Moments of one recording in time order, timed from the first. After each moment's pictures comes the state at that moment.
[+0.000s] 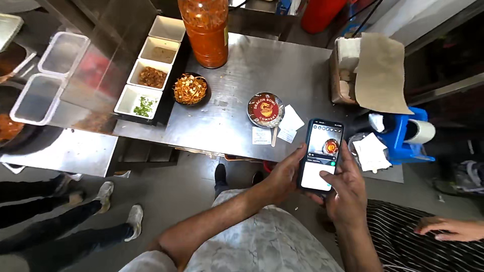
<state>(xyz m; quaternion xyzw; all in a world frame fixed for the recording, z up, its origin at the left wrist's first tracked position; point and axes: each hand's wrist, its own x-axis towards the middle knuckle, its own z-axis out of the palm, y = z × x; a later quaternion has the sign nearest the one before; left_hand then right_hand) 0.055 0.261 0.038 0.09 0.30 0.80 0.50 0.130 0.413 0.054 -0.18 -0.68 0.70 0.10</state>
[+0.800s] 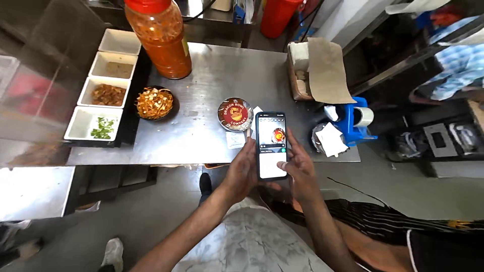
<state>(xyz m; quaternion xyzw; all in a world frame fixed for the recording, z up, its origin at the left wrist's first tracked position) 0.040 0.236 0.040 0.08 0.28 0.83 0.48 0.112 0.402 0.059 -0.13 -0.68 0.72 0.06</state>
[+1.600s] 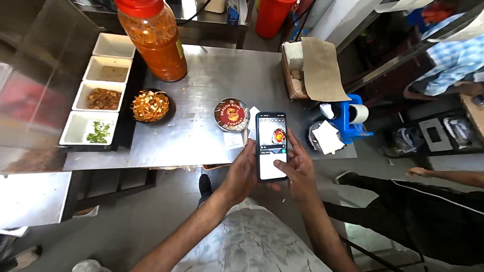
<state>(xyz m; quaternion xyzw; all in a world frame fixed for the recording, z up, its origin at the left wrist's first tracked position) 0.044 0.239 0.042 0.10 0.28 0.83 0.47 0.117 0.399 0.060 -0.15 -0.68 0.71 0.09</state>
